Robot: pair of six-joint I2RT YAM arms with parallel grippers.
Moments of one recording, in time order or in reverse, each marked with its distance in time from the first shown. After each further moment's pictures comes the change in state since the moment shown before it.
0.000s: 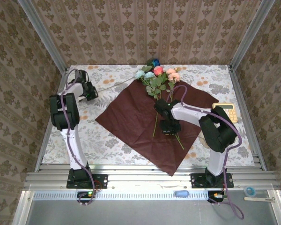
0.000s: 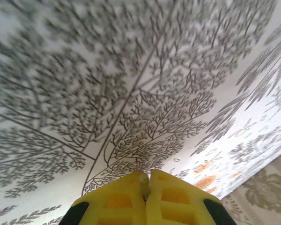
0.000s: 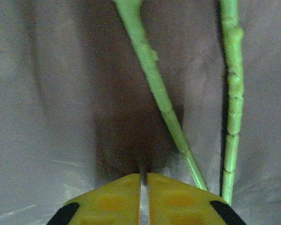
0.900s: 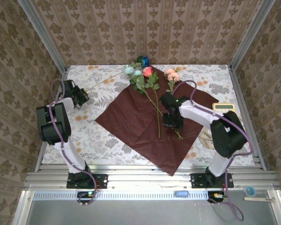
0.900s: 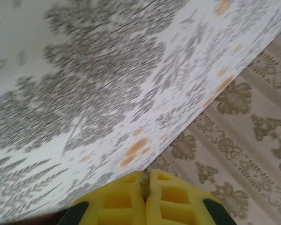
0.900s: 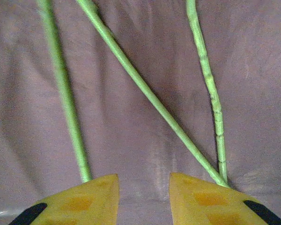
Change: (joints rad) left arm 0.100 -0.275 -0.421 0.434 0.086 -0.080; right arm -0.047 -0.158 0.011 0.050 -0.039 -0.031
